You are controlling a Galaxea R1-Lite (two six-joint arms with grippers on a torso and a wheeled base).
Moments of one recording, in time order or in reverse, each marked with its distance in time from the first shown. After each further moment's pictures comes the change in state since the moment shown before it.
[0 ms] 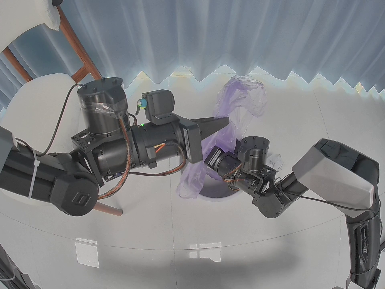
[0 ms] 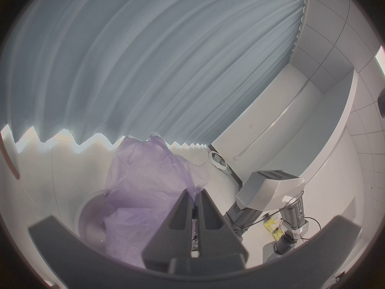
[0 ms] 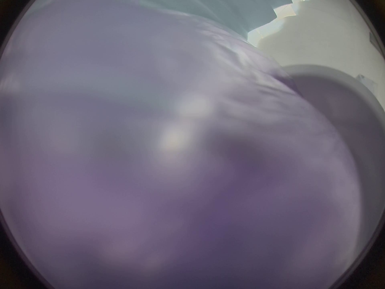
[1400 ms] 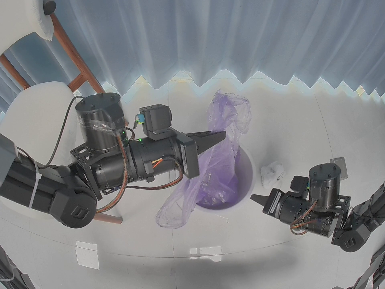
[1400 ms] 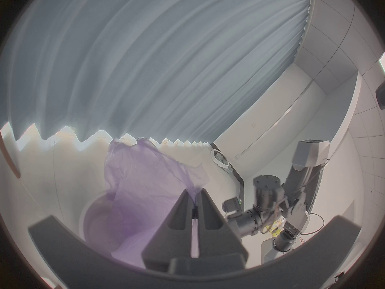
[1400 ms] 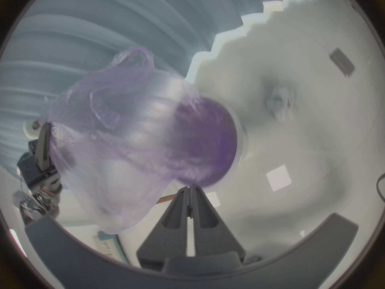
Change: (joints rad) left arm -0.007 -0.009 0.099 -0.060 0.017 -0.007; right arm 0.037 -0.608 0.801 0.129 -0.079 -0.009
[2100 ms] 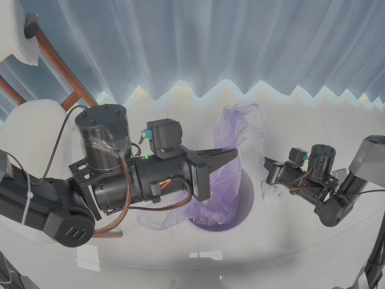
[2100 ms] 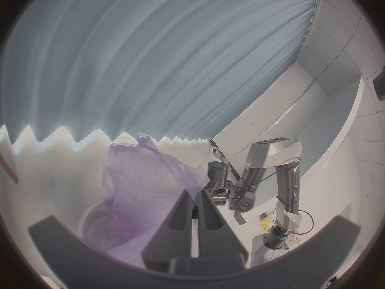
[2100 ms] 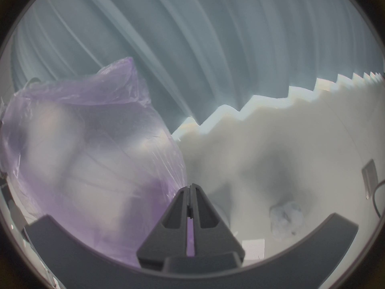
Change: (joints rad) left arm -0.095 -0.046 0.071 0.019 0.073 -0.002; right arm -0.285 0.301 -0.180 -0.379 0.184 -0.541
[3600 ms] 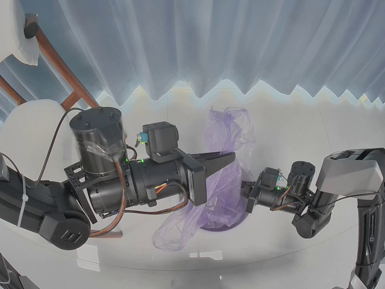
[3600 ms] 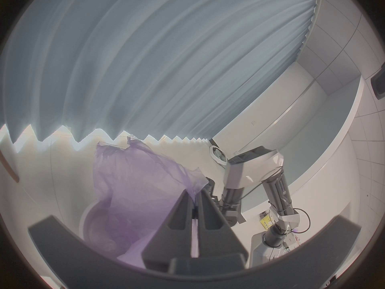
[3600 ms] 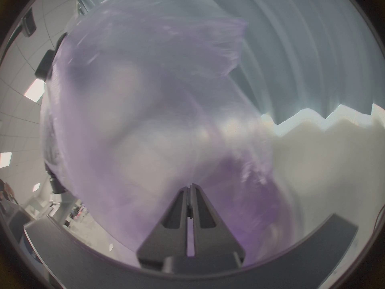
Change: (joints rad) left arm -0.002 -0.023 0.032 0.000 0.000 0.003; right arm 0.053 0.267 -0.086 -0.267 0.487 -0.248
